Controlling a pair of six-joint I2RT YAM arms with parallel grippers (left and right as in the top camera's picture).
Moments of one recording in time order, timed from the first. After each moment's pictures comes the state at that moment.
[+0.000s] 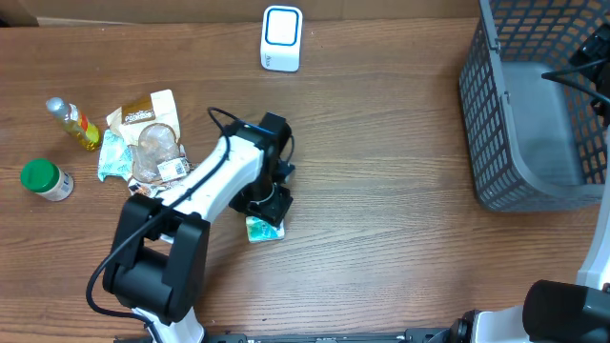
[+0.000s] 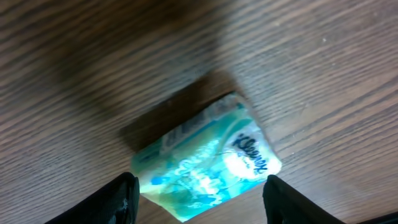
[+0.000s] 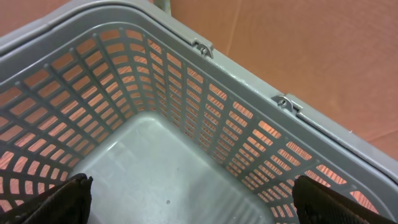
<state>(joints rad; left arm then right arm) -0.44 1.87 1.26 -1.13 0.07 0.03 -0.31 1.63 1.85 -0.98 0.44 0.36</state>
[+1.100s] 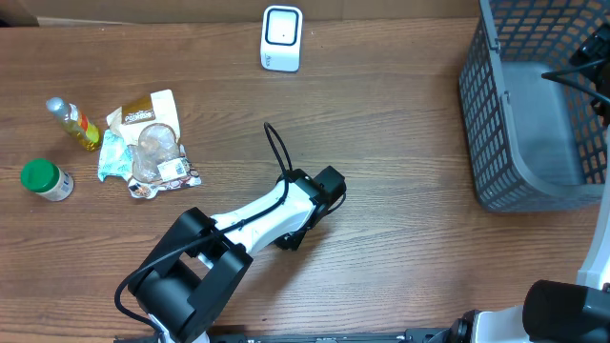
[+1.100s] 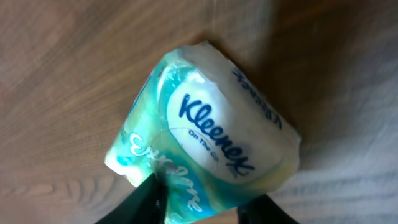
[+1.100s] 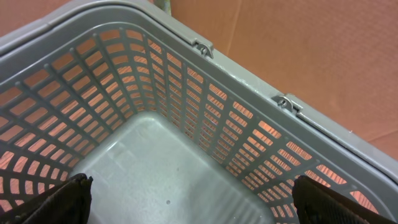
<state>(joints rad) -0.76 1.87 1.10 -1.01 -0.38 -0.31 -0.31 1.63 1.85 -0.98 0.44 0.36</state>
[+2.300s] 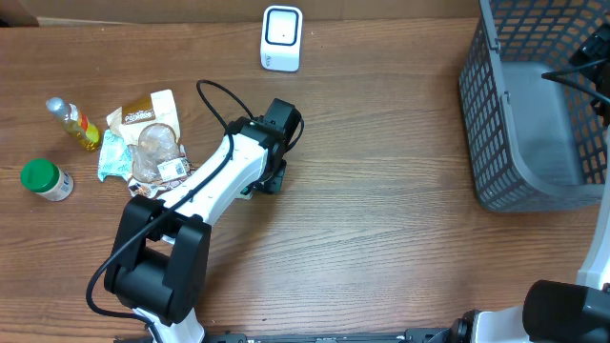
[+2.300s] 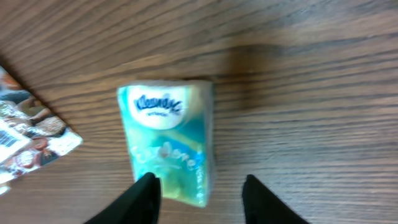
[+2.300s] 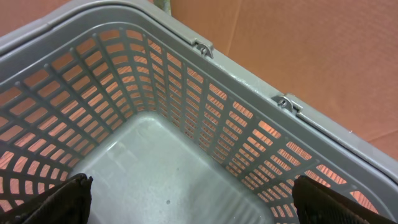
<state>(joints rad) -0.45 1.87 1.29 -0.92 -0.27 -0.23 -0.31 1.63 1.85 -0.98 0.44 0.36</state>
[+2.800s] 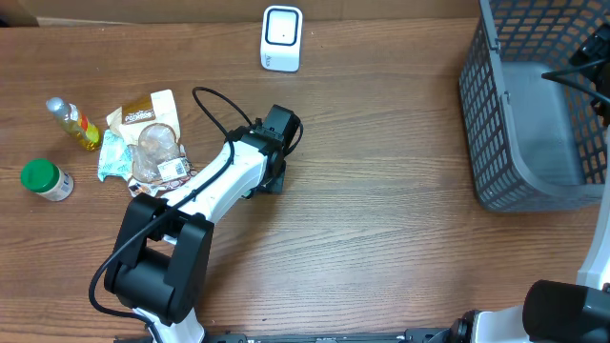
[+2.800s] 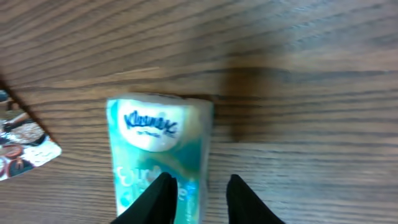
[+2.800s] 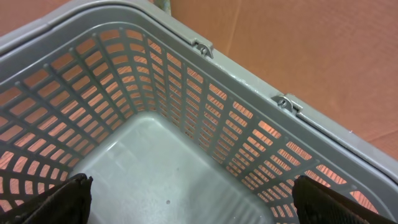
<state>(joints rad) -0.45 1.87 1.22 -0.80 -0.30 -0.31 -0.31 1.63 1.85 -0.98 0.44 0.36</state>
